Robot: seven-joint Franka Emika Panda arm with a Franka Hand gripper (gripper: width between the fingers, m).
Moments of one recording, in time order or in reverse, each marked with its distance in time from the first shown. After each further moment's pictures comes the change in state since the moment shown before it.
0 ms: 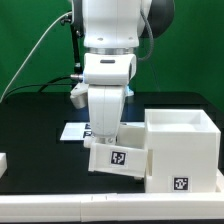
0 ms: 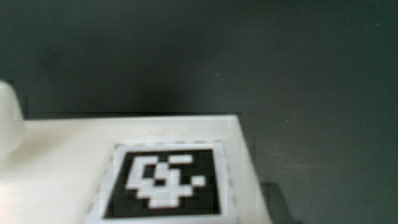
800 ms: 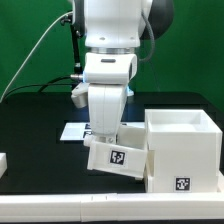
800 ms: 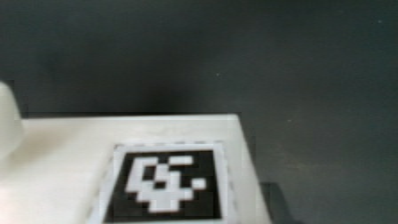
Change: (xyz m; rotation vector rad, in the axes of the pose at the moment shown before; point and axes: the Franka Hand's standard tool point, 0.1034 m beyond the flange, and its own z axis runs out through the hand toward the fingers) arm 0.002 0.003 -0.002 -0.007 -0.013 0.003
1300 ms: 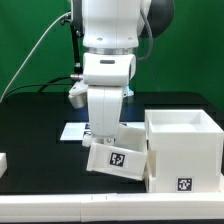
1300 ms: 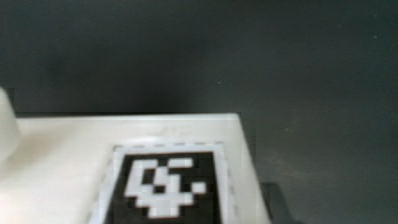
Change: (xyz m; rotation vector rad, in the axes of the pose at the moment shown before) arm -0.005 -0.003 0.002 0.029 -0.003 -0.023
